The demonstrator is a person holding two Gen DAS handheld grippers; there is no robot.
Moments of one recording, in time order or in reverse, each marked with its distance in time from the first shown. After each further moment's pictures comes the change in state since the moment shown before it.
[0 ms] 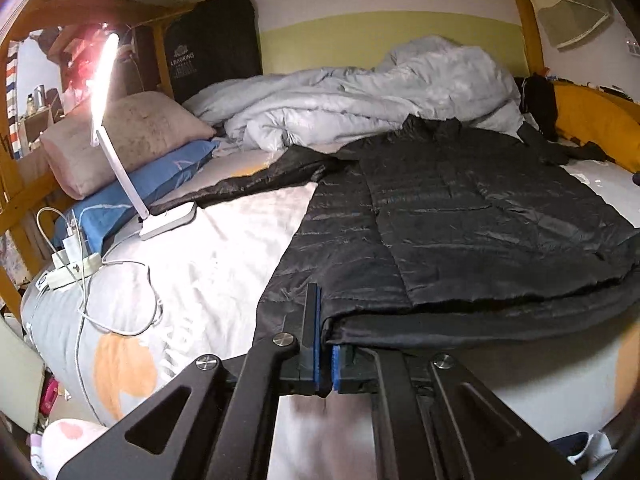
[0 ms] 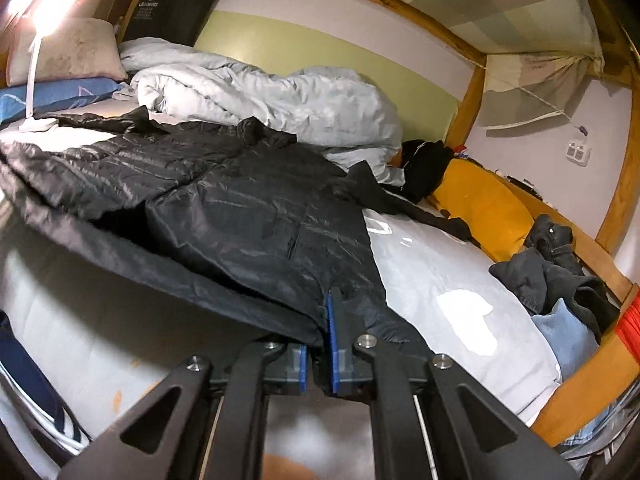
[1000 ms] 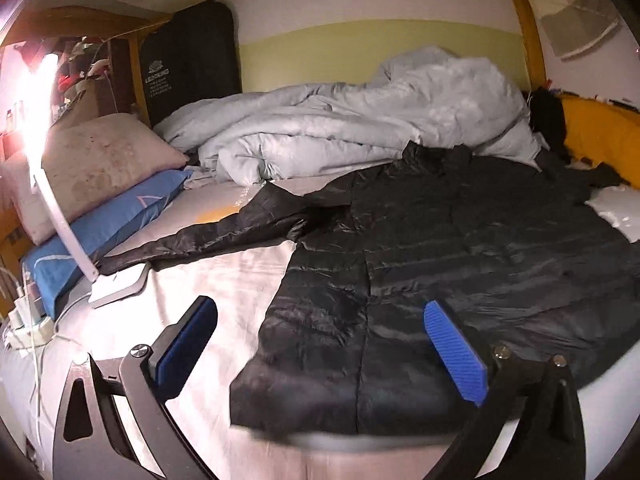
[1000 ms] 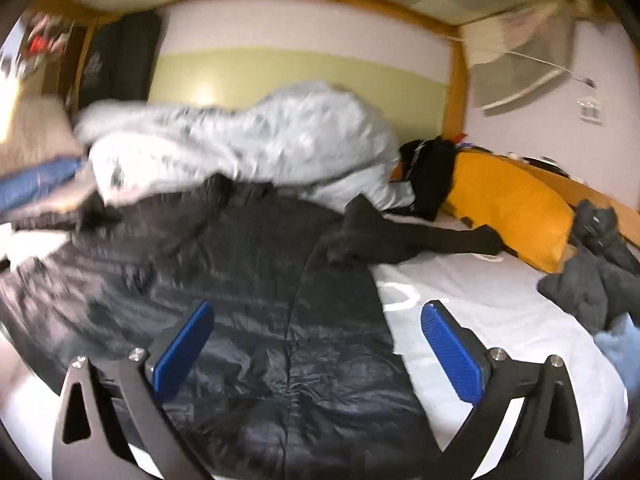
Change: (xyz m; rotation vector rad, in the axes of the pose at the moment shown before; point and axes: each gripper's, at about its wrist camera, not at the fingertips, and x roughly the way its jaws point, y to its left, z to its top) left arm 0.109 -0.014 0.082 0.007 -0.081 -0.047; right arm 0.106 -0.041 0.076 0.265 -0.099 0.050
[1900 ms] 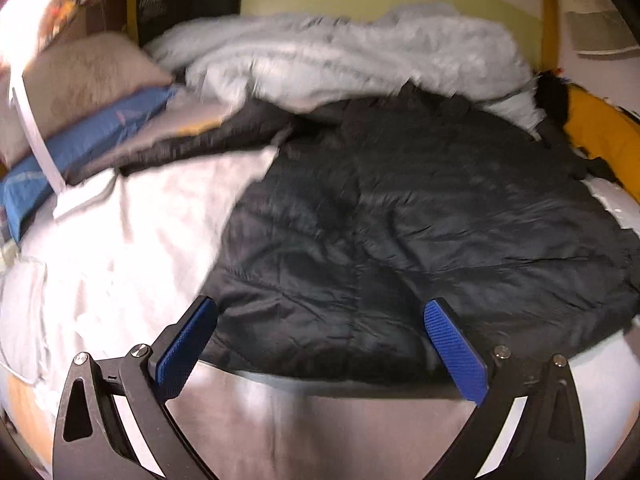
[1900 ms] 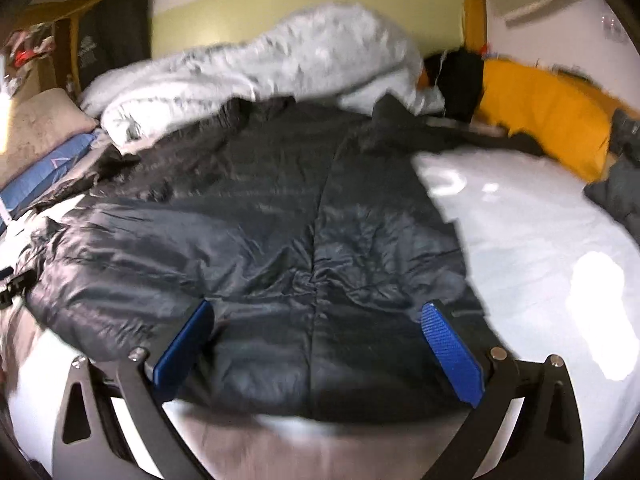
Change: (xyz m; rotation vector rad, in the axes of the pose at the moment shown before) left arm 0.026 0.003 -0.039 -0.097 0.206 -0.089; right arm 0.034 -0.002 -0.052 0.058 0.262 0.139
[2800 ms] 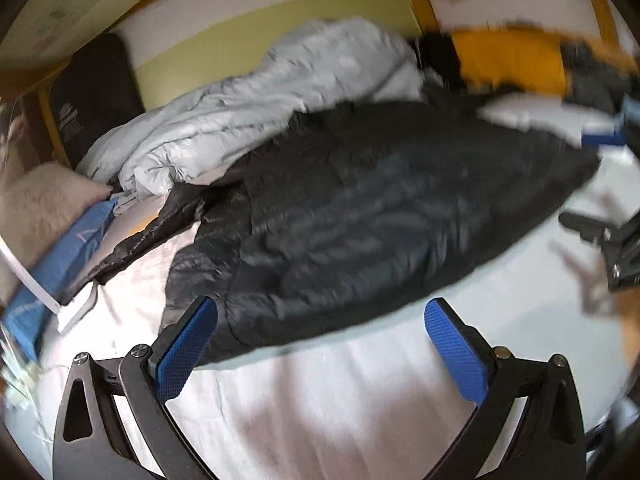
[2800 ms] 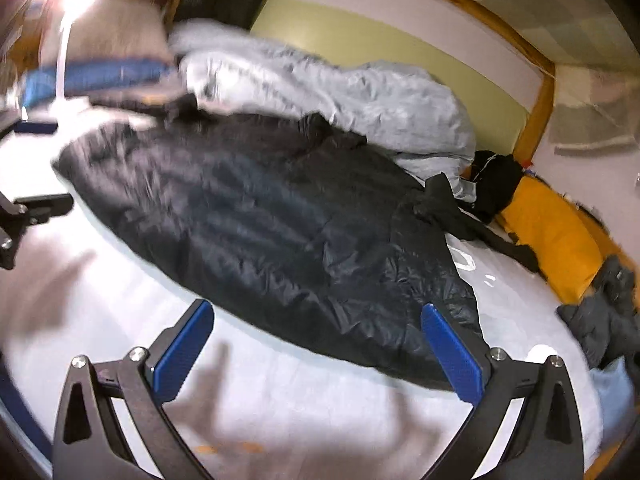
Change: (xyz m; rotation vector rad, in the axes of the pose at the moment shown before) left arm -0.061 -0.077 -0.035 0.446 -0.105 -0.077; right arm -0.042 0.086 -0.034 -0.451 -0.076 -0.073
